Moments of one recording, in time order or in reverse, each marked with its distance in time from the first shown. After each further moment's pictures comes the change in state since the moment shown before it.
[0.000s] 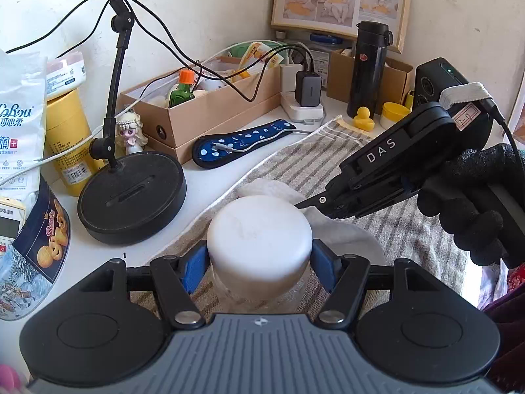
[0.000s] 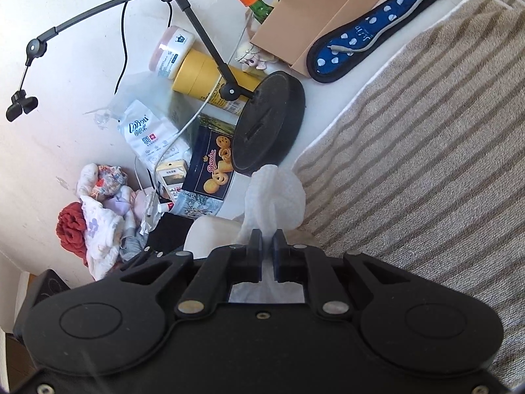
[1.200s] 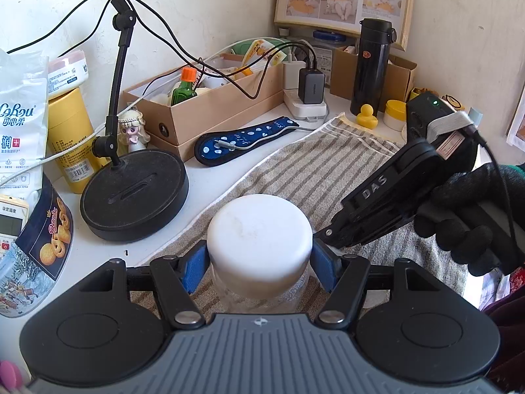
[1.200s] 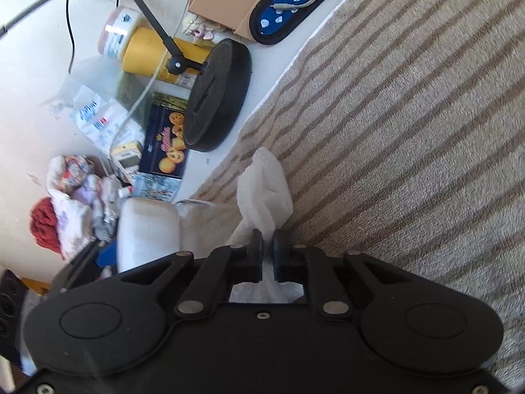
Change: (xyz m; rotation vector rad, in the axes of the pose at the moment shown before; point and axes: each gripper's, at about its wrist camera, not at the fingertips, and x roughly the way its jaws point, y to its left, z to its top) left arm 0.001 -0.006 0.000 -0.003 0.012 0.015; right arm 0.013 -0.039 -0.008 0.116 0.094 -0.036
